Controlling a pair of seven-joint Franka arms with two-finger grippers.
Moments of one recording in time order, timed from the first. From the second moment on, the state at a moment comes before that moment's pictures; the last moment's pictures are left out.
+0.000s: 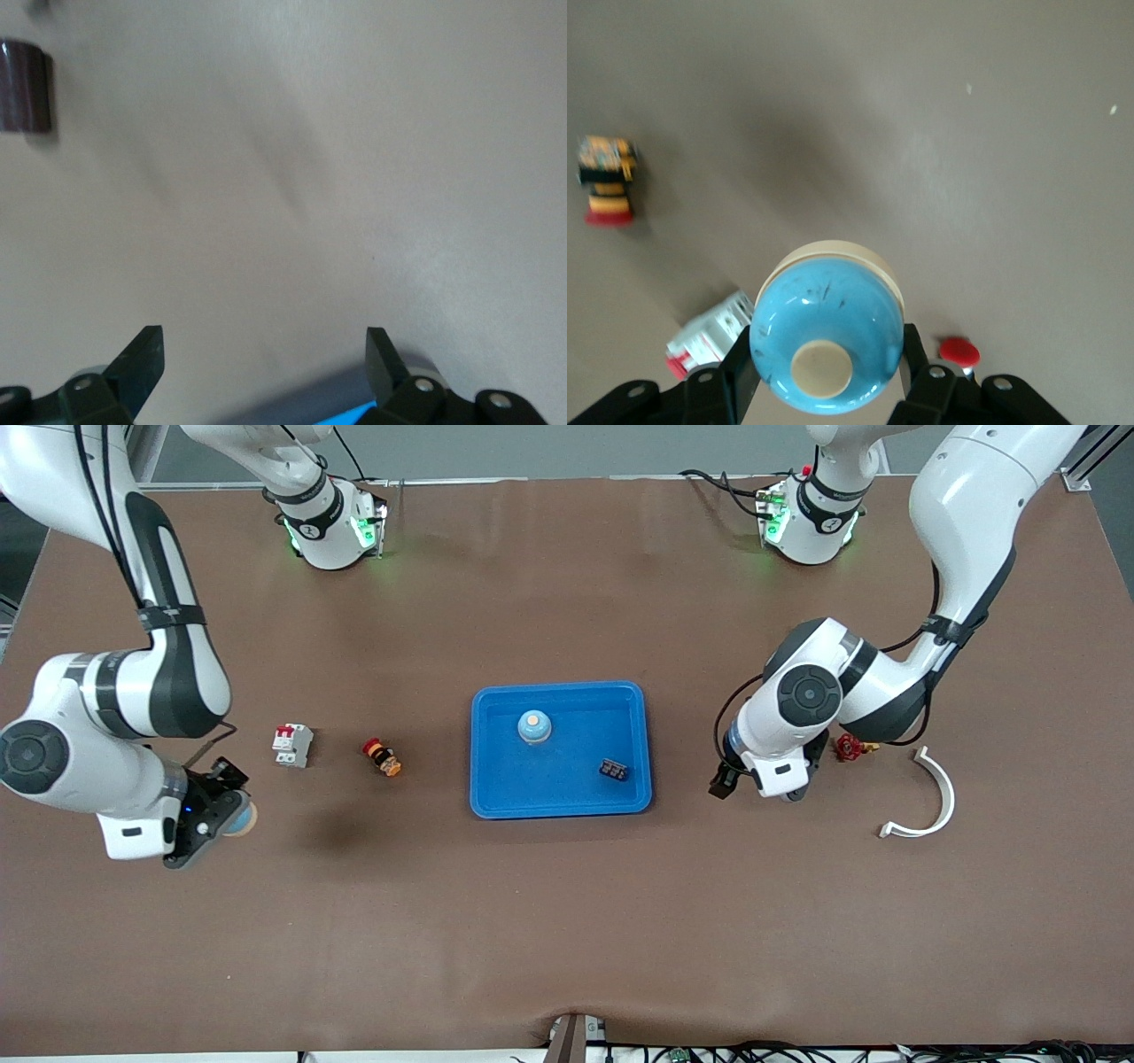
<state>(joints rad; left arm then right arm) 0.26 0.59 -0.79 -1.83 0.41 2.15 -1.80 -0.02 0.43 0.00 -1.66 -0.08 2.01 -0.90</state>
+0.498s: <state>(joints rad) 0.18 0.66 -0.79 -1.76 0.41 2.15 -1.96 -0.18 0.40 0.01 -1.87 -0.08 2.21 -1.15</state>
